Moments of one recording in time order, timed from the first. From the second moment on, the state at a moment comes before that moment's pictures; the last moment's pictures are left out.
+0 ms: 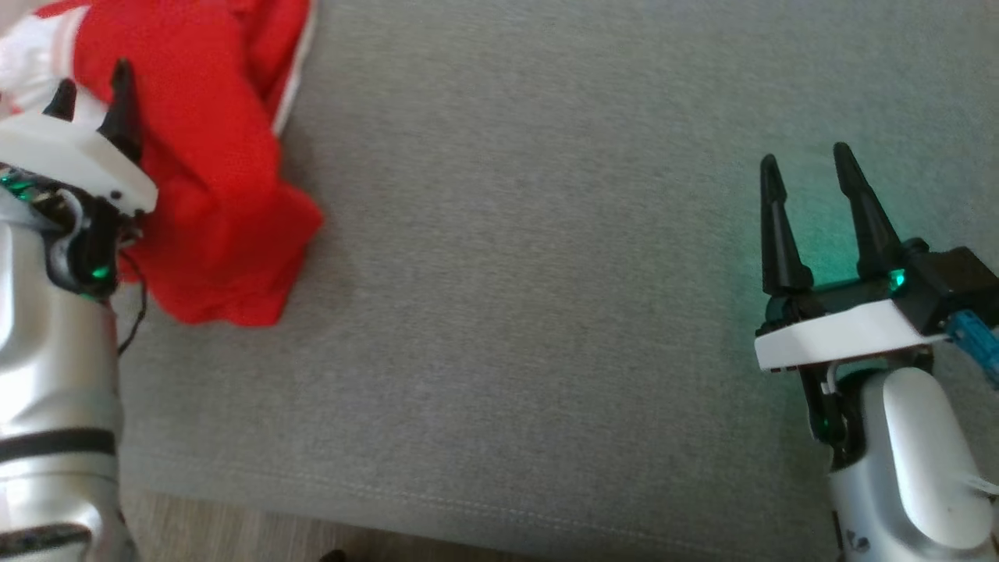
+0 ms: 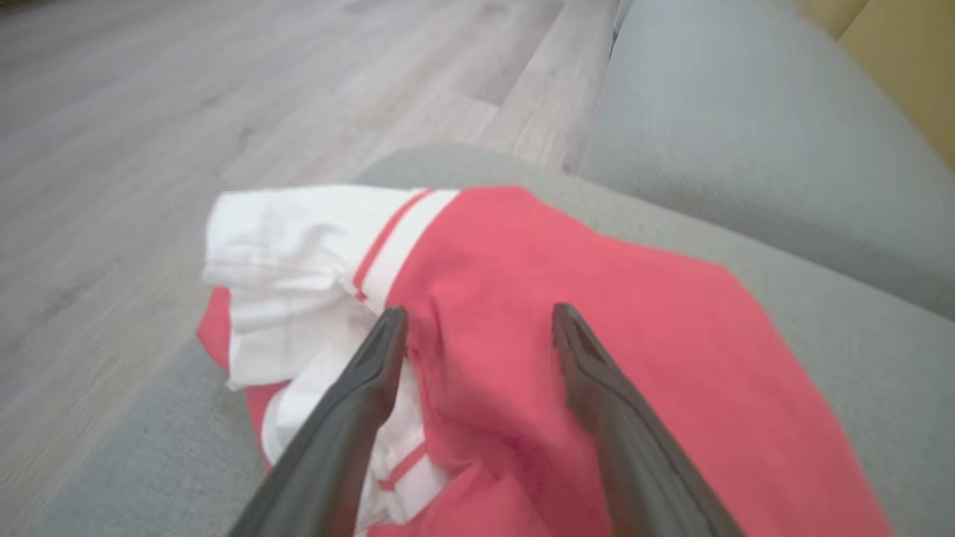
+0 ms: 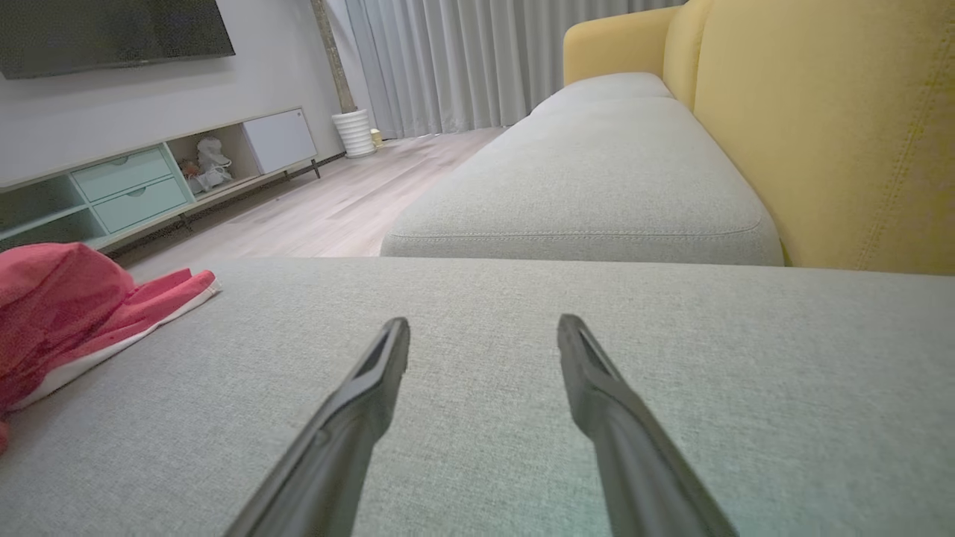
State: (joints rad) left arm -0.75 0.21 0.09 0.71 -0.37 -0.10 0.08; right arm -0.24 -0.05 0.04 0.08 0.09 0.13 -0.11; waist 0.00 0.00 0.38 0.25
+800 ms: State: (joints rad) left arm -0.90 0.28 0.07 0.98 -0.35 -0.07 -0.09; right arm -0.26 -0.05 0.06 0.12 0.12 0.13 -0.14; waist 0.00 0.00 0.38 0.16
